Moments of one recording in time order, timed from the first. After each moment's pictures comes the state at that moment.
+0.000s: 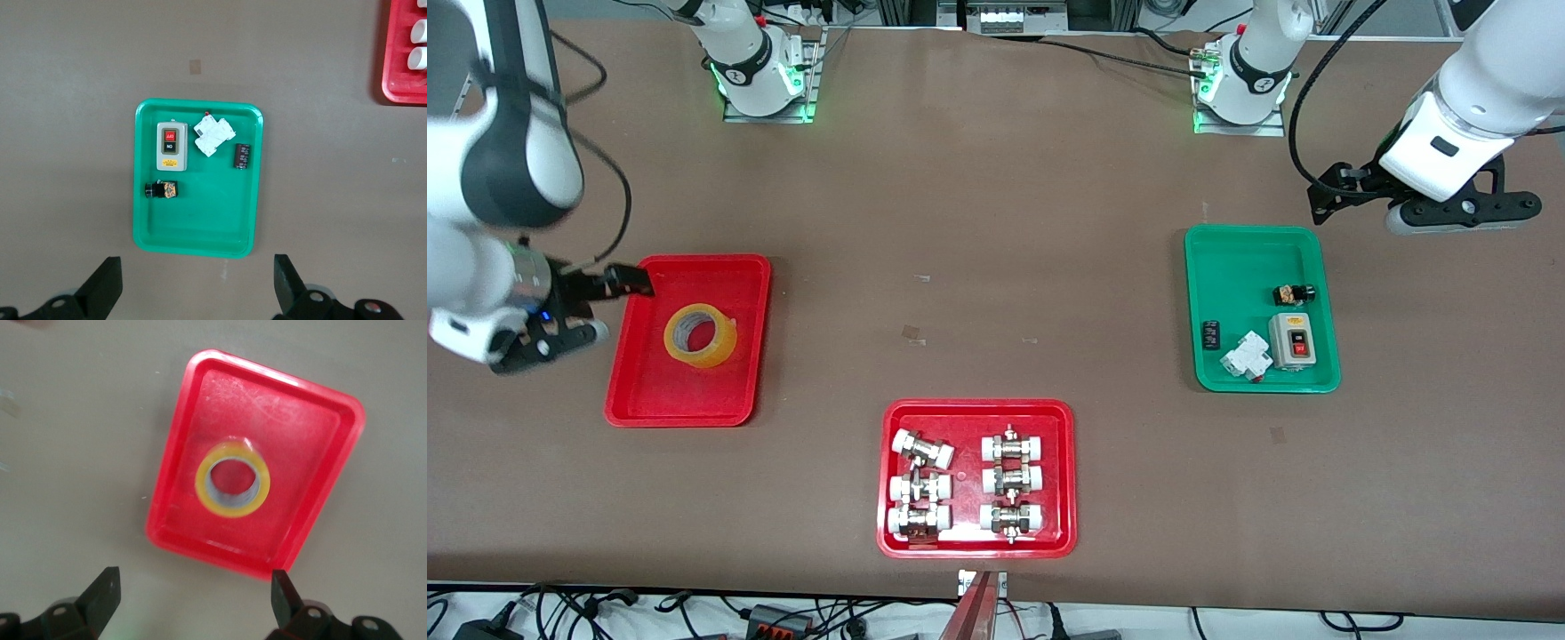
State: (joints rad) left arm -0.11 -0.07 -0.05 -1.74 0.03 1.65 -0.23; right arm -0.01 0.26 0.04 -1.55 -0.02 1.62 -0.26
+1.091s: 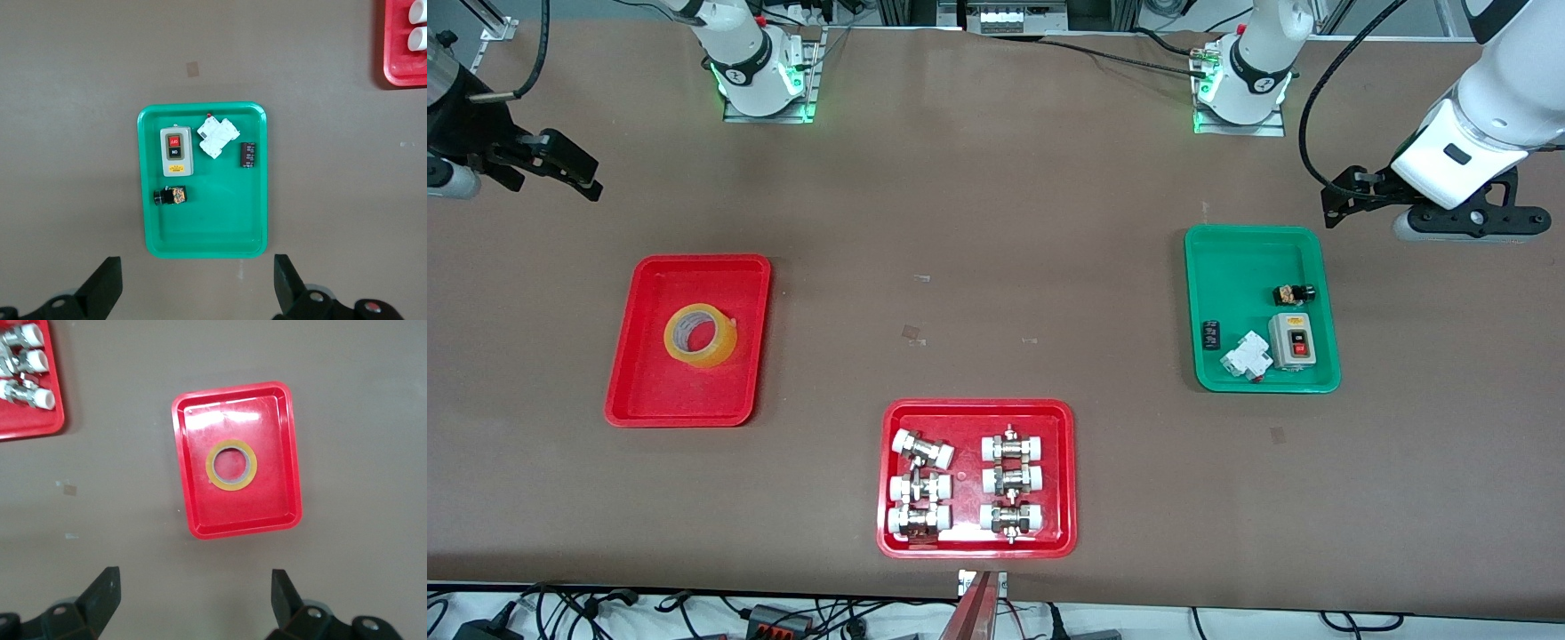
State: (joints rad) left arm -0.09 -0.05 -0.05 -1.73 0.03 1.65 -0.12; right arm 0.03 -0.09 0.05 -1.65 -0.02 1.59 0.20
